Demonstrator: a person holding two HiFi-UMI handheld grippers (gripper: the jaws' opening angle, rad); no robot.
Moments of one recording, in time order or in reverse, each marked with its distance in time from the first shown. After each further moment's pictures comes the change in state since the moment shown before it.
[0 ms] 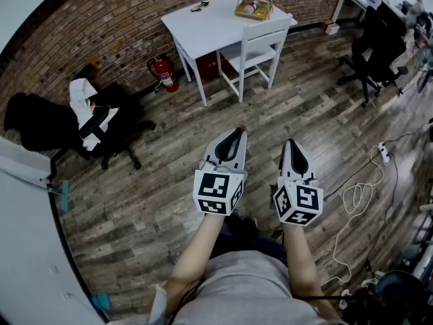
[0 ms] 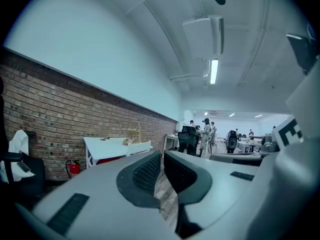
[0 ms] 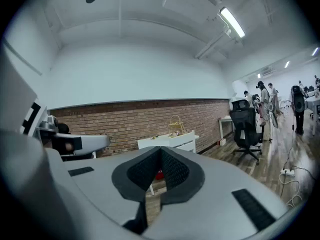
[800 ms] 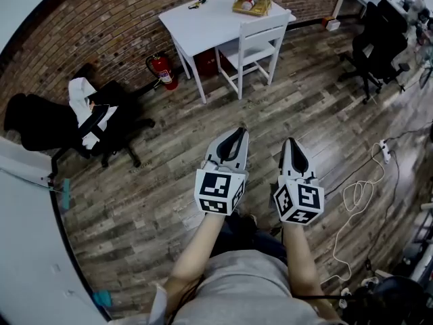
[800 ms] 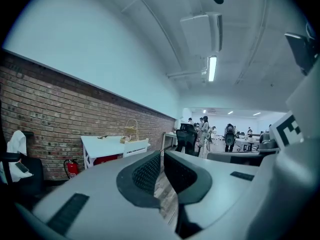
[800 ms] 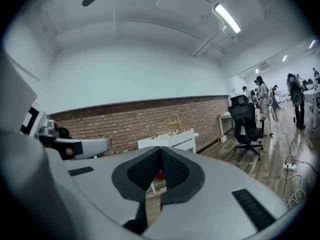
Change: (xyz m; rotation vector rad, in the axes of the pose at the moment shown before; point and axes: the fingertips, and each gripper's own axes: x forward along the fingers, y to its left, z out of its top) left arm 0.012 -0.017 -0.008 0.015 0.027 -0.022; right arm 0.001 -0.016 -0.003 0.041 0.007 0.004
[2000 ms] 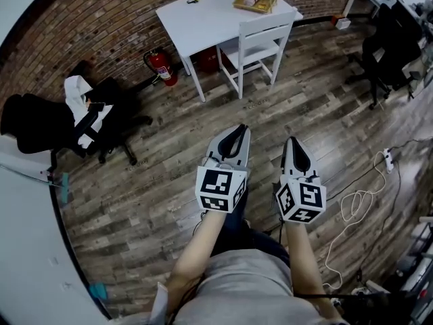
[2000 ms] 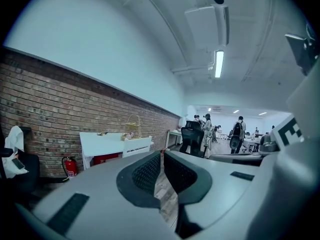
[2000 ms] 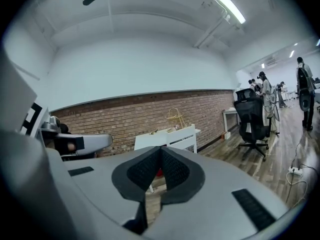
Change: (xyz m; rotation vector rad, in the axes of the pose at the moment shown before) left arm 0.104 0.012 -0.009 -0.028 0.029 0.047; right arm 0.087 -0.063 -0.004 -0.011 0.067 0.049
